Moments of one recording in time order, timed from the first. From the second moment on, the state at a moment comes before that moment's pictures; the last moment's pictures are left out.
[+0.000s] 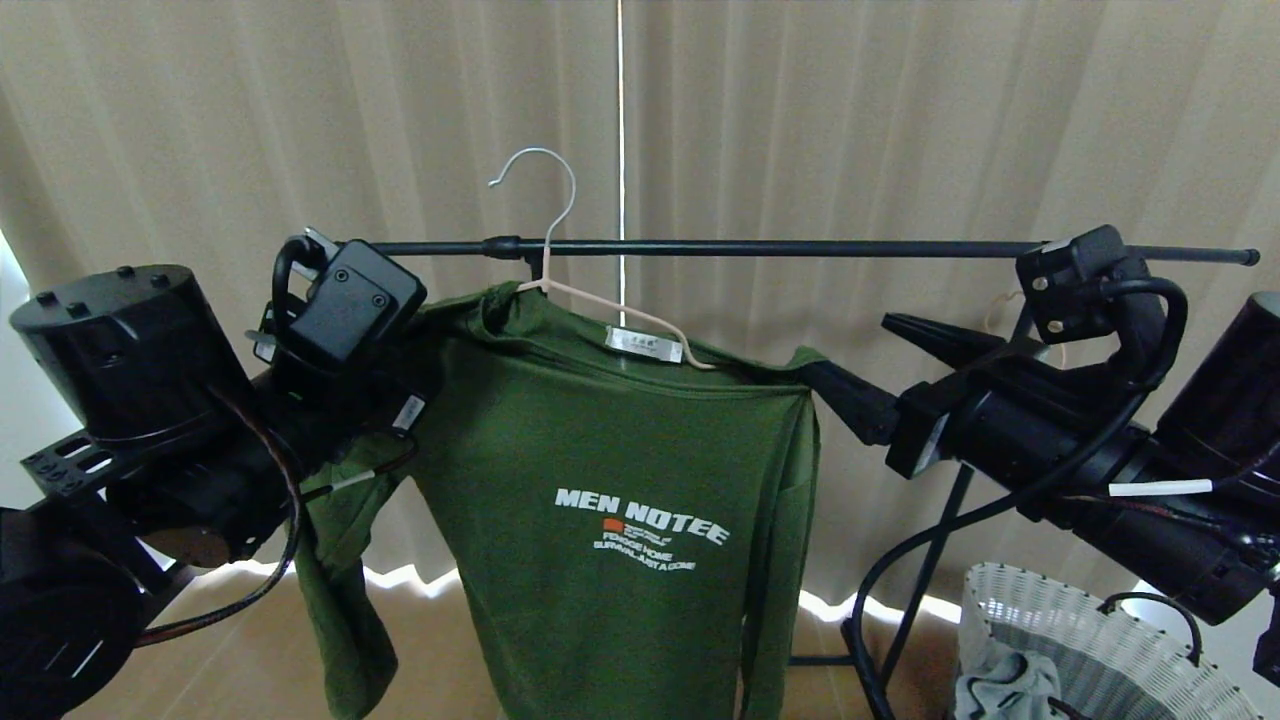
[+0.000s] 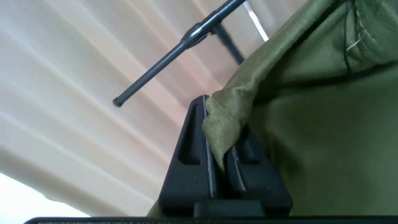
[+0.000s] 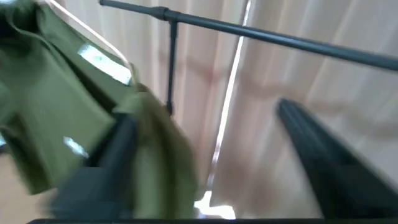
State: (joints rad) left arm -0.40 1.59 -0.65 -0.97 0.28 0.69; right arm 0.60 1.55 -0.60 -1.00 -0.09 -0.03
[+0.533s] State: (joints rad) left arm -0.40 1.59 -0.66 -0.97 0.29 0.69; right arm 0.44 1.53 -0.60 -0.99 0.11 -0.16
